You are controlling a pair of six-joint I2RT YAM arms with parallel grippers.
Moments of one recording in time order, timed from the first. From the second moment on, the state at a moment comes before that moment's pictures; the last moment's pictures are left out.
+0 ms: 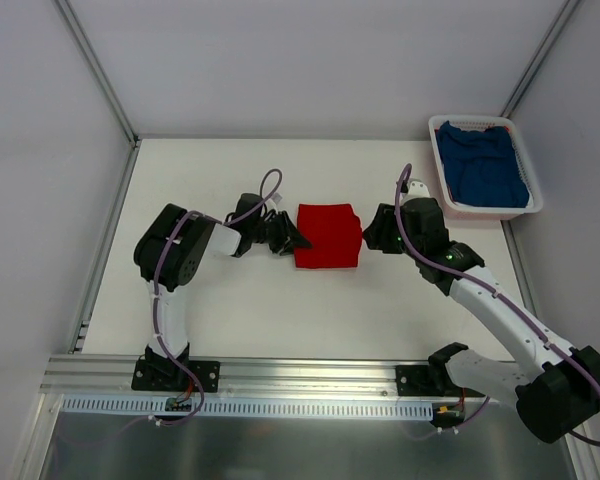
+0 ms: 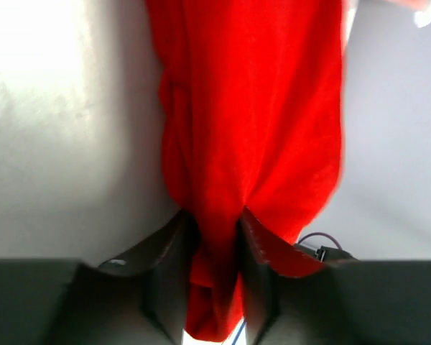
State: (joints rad) left arm -0.42 2.02 0.94 0.46 0.70 -0.99; right arm 0.50 1.06 0.84 -0.36 0.06 0.46
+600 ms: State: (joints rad) left arm -0.37 2.03 1.11 0.14 0.65 -0.85; right arm 0.50 1.06 0.84 -0.36 0.06 0.46
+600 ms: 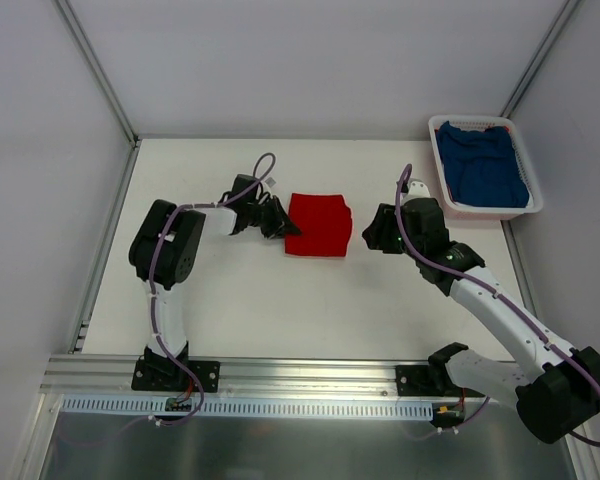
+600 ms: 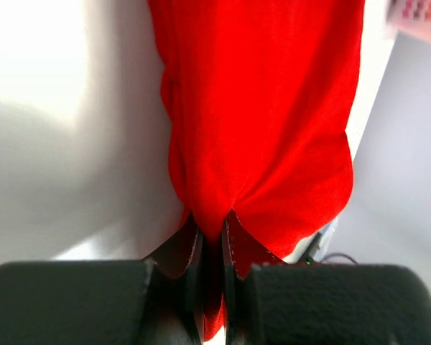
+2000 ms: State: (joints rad) left arm 0.25 2.29 1.79 -0.51 0.49 -0.46; right arm 0.39 1.06 0.84 -0.34 -0.07 0.44
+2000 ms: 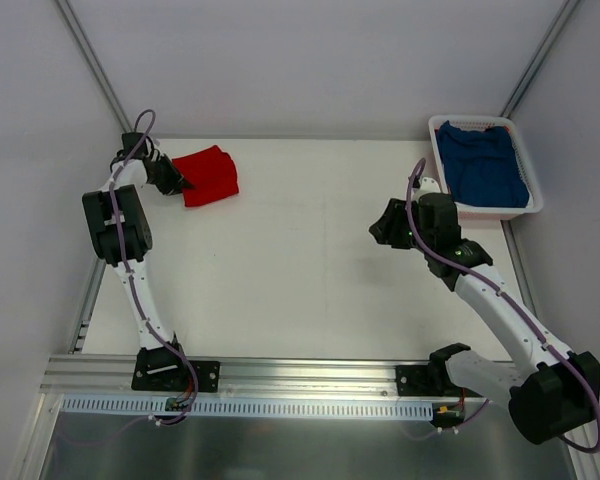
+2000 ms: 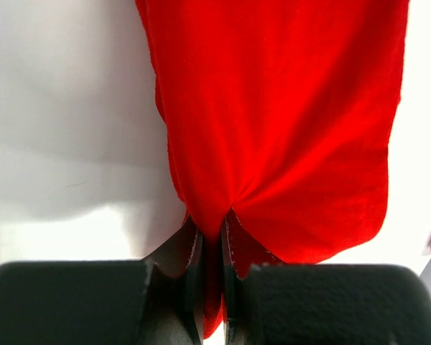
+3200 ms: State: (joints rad) left arm 0.36 2.42 2.13 -0.72 0.21 -0.22; right arm 0.30 1.07 0.77 -0.29 -0.17 0.43
